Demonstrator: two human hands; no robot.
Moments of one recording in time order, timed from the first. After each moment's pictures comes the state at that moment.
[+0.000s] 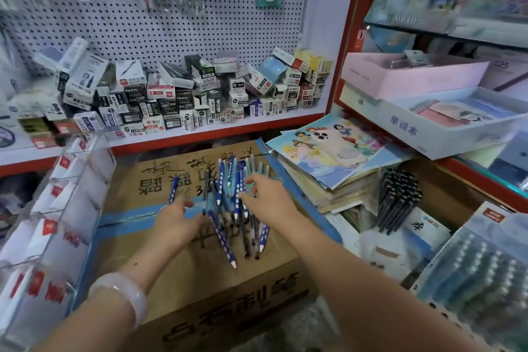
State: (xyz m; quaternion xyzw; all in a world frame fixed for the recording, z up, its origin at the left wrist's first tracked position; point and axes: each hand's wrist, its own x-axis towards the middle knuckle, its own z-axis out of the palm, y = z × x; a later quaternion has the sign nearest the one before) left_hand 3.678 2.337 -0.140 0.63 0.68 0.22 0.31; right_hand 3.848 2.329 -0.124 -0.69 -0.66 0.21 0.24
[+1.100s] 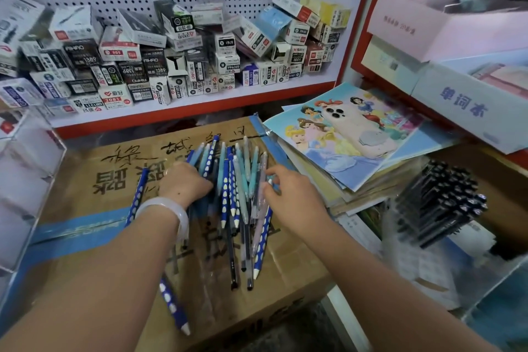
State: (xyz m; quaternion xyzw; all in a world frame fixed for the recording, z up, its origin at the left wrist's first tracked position) left_hand 3.735 2.496 -0.207 0.63 0.74 0.06 0.23; right_hand 3.902 2.375 -0.170 -0.72 -0.62 0.18 0.24
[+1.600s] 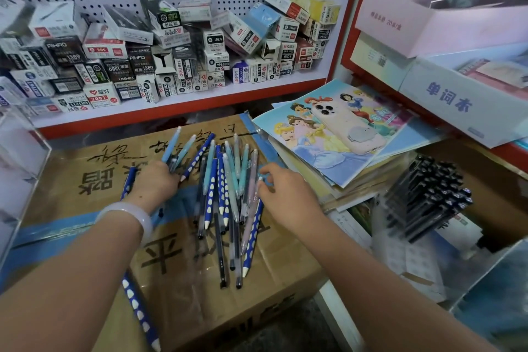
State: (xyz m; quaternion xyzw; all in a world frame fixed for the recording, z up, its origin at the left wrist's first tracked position) left_hand 3.714 2.502 -0.211 0.64 0.73 0.12 0.20; right_hand 3.909 2.373 -0.171 -0.73 -0.62 0.17 0.23
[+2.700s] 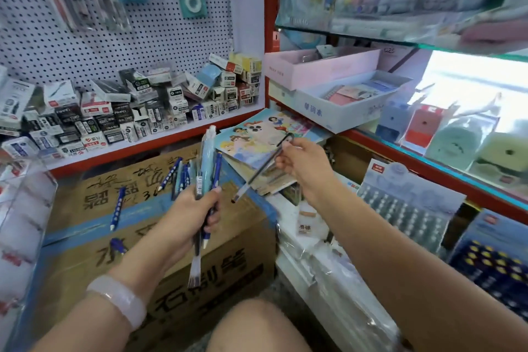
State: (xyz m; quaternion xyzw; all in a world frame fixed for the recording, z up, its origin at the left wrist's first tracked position) left_hand 3.781 2.241 -0.084 0.56 0.41 0.33 0.63; right_hand 3.972 2.214 -0.062 -0.57 -0.28 0.38 0.67
